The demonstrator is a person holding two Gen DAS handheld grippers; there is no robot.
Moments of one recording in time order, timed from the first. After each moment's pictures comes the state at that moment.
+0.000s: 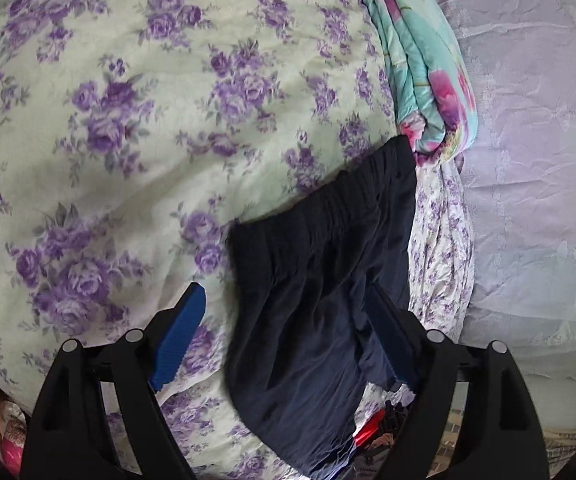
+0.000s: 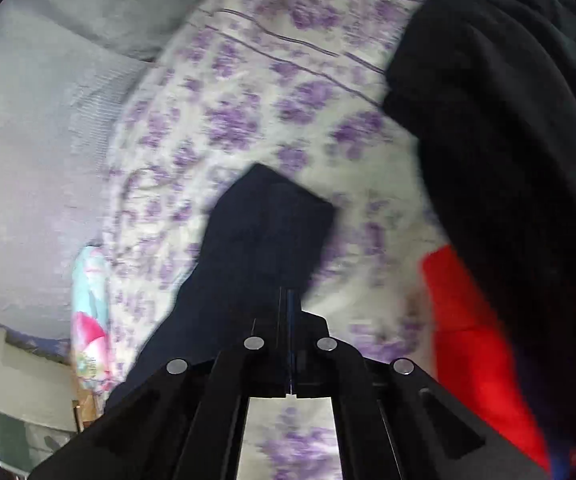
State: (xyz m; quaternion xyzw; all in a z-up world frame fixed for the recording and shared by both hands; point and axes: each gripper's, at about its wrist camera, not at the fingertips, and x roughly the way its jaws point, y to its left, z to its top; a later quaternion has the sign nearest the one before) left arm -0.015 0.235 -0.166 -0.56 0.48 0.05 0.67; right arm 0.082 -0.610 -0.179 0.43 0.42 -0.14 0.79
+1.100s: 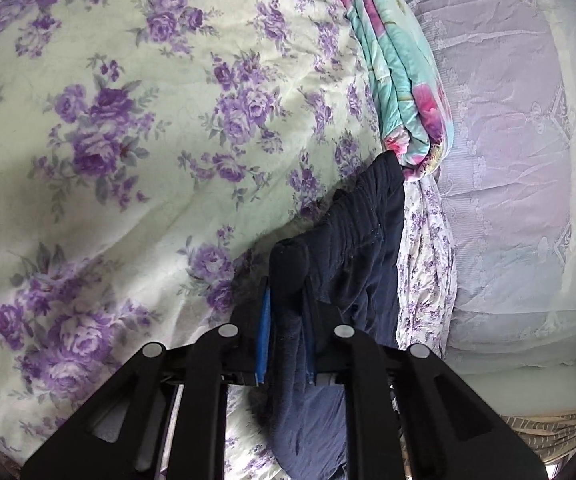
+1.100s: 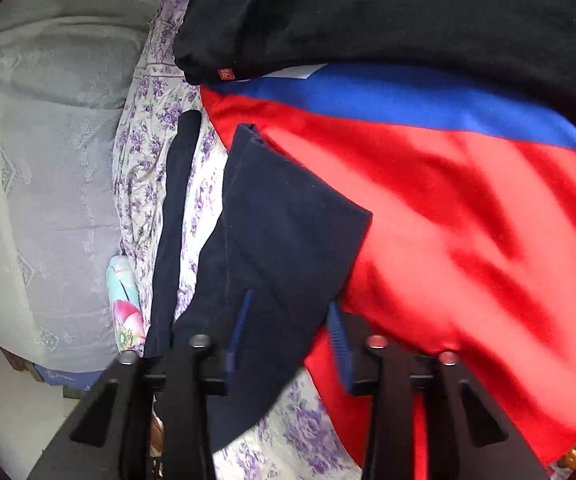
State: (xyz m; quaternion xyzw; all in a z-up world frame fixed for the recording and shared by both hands) left arm -0.027 0.247 -0.189 -0.58 0.41 0.03 0.70; right arm -0.212 -0.514 -0.206 0.57 0.32 -0.12 0.75
